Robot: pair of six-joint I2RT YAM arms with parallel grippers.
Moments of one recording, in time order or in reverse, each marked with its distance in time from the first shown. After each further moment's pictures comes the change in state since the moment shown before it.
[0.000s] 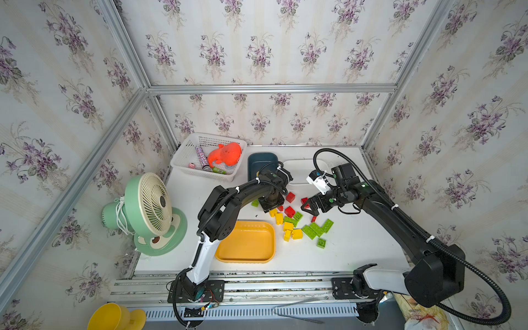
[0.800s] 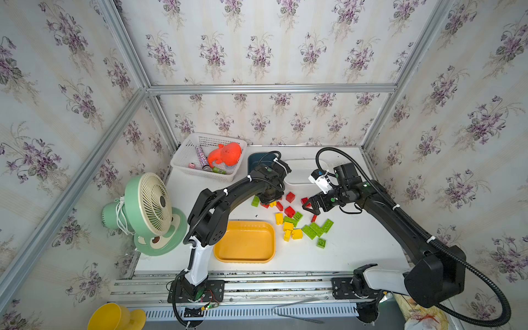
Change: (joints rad) left arm 0.026 -0.149 0.043 -0.033 -0.030 0.093; right arm -0.027 -0.005 0.008 -0.004 -0.008 0.000
